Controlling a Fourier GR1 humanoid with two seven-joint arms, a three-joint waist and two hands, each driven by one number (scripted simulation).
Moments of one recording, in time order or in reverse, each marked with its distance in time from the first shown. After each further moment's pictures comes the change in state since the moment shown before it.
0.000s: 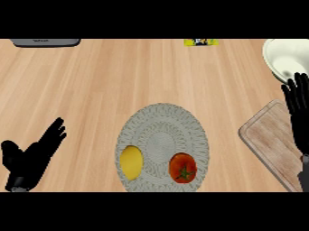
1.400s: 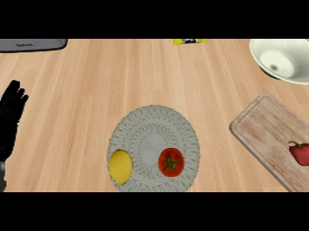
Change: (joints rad) left arm -0.128 0.065 0.141 -0.120 -0.120 0.219 -0.024; right arm 1.079 0.384 0.618 -0.482 0.522 -0.950 -0.630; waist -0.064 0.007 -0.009
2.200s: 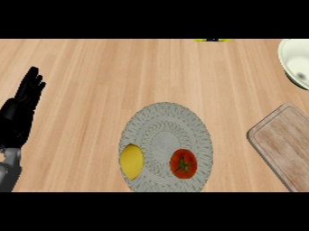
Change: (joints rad) left arm -0.107 -0.040 -0.052 -0.016 -0.054 -0.013 0.046; right arm 0.457 -0.096 0.167 -0.147 0.454 -0.051 0.266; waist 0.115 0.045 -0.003
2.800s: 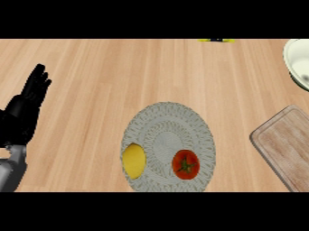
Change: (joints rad) left arm -0.027 -0.020 -0.012 -0.002 -0.016 -0.007 0.013; right arm 0.042 0.077 -0.037 -0.077 0.386 0.375 0.392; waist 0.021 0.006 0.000
